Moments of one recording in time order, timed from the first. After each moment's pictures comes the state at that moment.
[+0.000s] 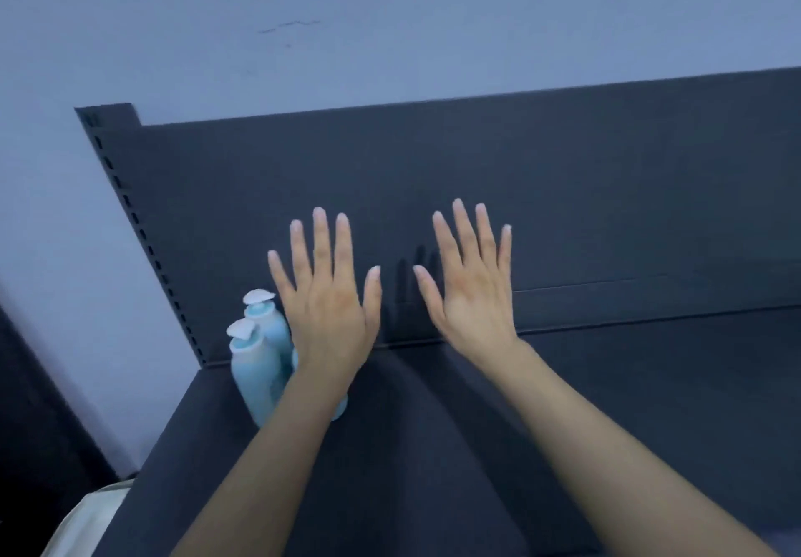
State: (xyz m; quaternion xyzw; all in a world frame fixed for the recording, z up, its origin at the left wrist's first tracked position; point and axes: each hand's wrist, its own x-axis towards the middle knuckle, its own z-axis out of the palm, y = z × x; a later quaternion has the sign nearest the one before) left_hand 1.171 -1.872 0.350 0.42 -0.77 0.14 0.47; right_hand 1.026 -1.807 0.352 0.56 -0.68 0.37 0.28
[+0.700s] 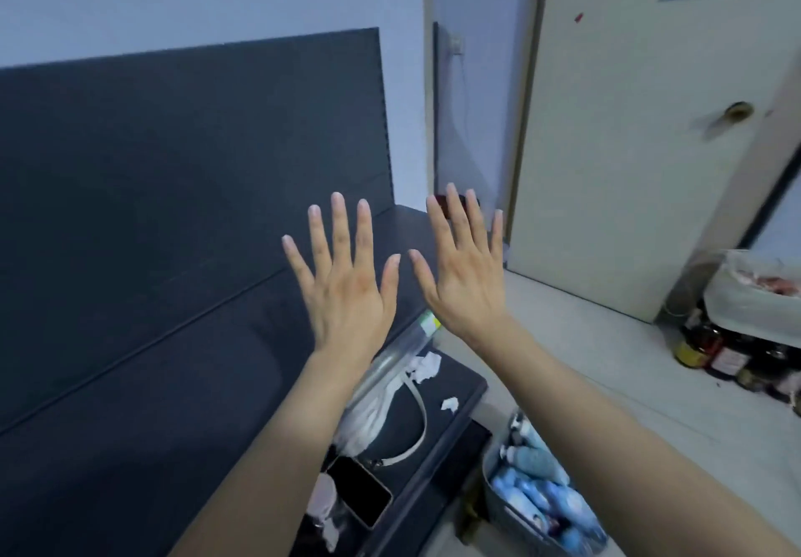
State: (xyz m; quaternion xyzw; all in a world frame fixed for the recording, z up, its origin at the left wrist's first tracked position) left_hand 0.837 -1.531 0.328 0.10 -0.91 0.02 0.41; right_hand 0.775 -1.408 0.325 0.24 -0.88 0.19 0.36
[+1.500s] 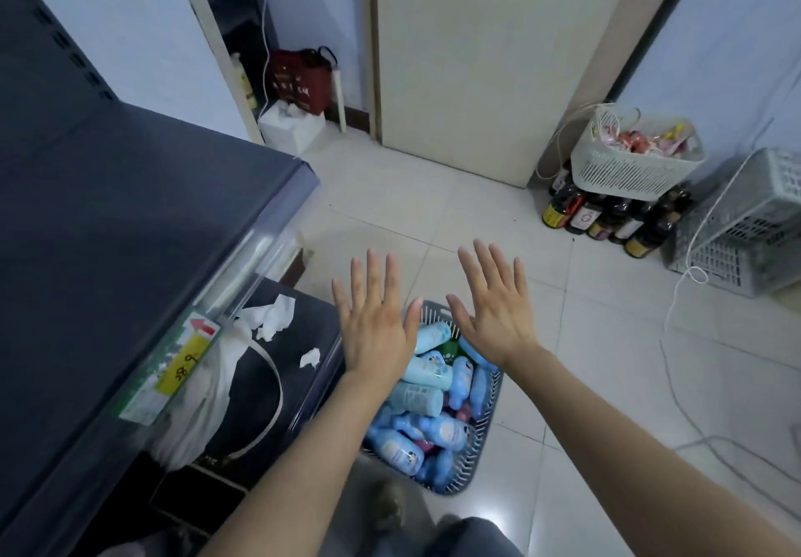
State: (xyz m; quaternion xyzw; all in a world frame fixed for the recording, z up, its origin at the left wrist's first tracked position) left_hand 0.622 -1.294 0.098 -0.05 -0.99 -0.09 0.08; right_hand 0.613 -1.126 0.101 0.07 -0.99 0.10 0.07
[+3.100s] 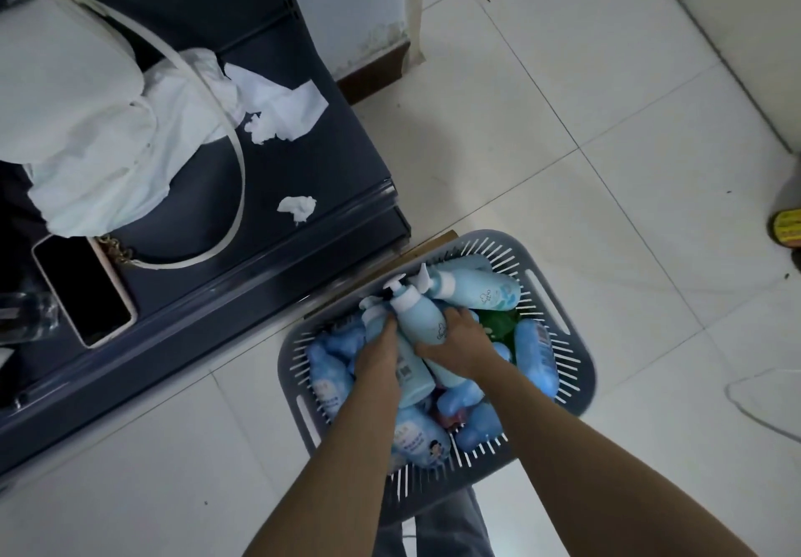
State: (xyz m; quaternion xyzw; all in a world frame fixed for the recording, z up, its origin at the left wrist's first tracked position) left_hand 0.605 -1.227 -0.242 0.69 -0.31 -0.63 -0.17; right_hand 0.528 -1.134 -0.238 0.15 -0.84 0.14 -0.50
